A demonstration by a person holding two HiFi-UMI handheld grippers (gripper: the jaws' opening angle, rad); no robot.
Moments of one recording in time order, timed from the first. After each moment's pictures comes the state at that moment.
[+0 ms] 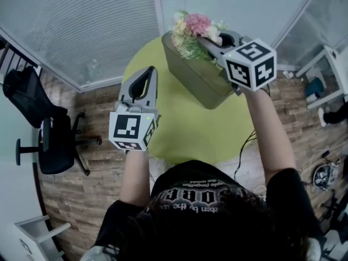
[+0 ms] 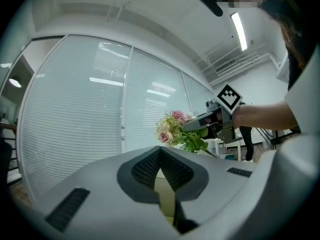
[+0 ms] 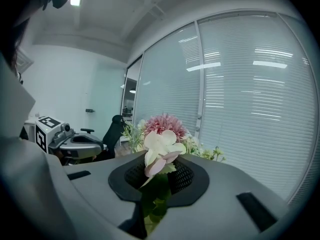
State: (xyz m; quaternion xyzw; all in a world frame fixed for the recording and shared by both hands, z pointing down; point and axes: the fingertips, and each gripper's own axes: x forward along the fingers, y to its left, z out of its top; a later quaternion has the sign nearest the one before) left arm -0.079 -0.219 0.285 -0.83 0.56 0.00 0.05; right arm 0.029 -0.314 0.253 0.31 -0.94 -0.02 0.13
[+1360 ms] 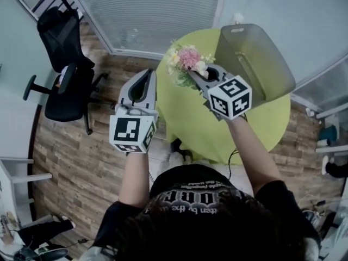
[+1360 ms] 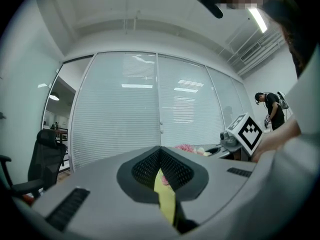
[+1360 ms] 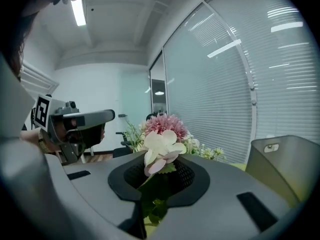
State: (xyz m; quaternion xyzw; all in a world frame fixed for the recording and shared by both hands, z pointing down) left arm -0.207 -0.101 0.309 -0.71 0.71 0.00 0.03; right arm -0.140 -0.190 0.380 0.13 -0.98 0.04 0.12
